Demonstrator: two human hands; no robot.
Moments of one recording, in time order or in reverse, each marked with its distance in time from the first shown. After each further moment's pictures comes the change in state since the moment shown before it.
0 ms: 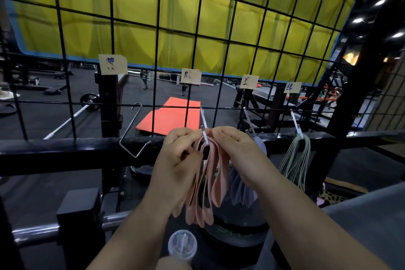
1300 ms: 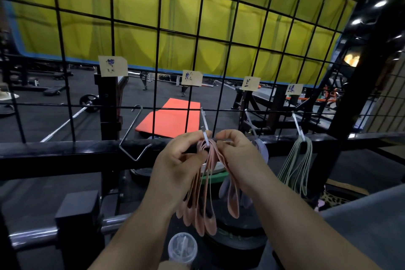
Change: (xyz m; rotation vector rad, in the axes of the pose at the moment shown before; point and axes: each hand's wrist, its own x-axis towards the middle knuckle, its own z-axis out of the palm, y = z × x) left_hand 0.003 -0.006 0.001 -0.172 -0.027 -0.039; right_hand 0.010 0.011 0.009 -0.035 0.146 0.138
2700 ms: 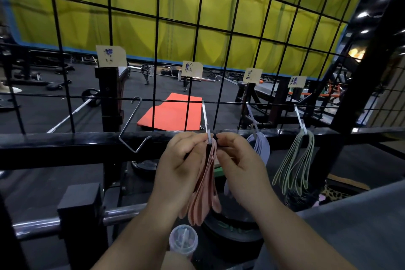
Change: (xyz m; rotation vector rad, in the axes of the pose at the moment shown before) left_hand -0.008 -0.008 0.010 0.129 0.073 0.039; right_hand -0.036 0.022 0.000 -0.089 0.030 -0.336
